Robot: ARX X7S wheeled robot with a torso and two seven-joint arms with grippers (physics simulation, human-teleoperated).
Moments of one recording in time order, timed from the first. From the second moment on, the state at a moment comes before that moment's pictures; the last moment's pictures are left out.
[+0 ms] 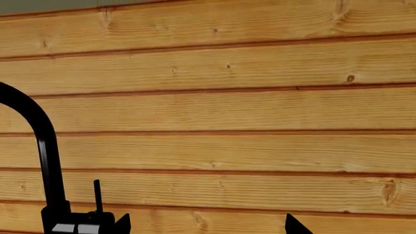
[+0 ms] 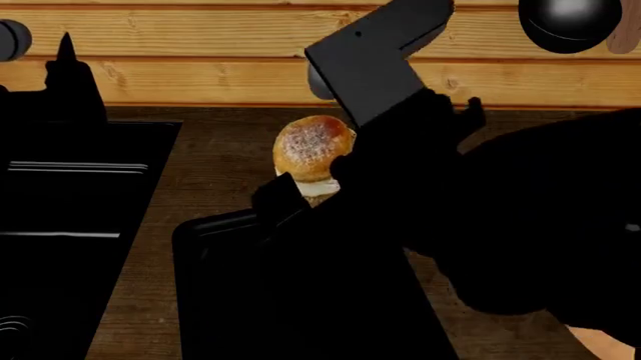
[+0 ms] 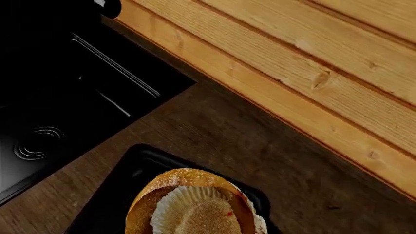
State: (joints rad) left arm -0.89 -0.20 0.07 0.12 -0.19 -0.80 -0.18; right arm 1.39 0.54 -0.58 -0.14 1.49 1.38 0.47
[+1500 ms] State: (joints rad) left arm -0.91 -0.21 0.09 0.11 -0.23 -0.80 -0.21; right arm 1.71 0.91 -0.73 0.43 1.04 1.38 0.40
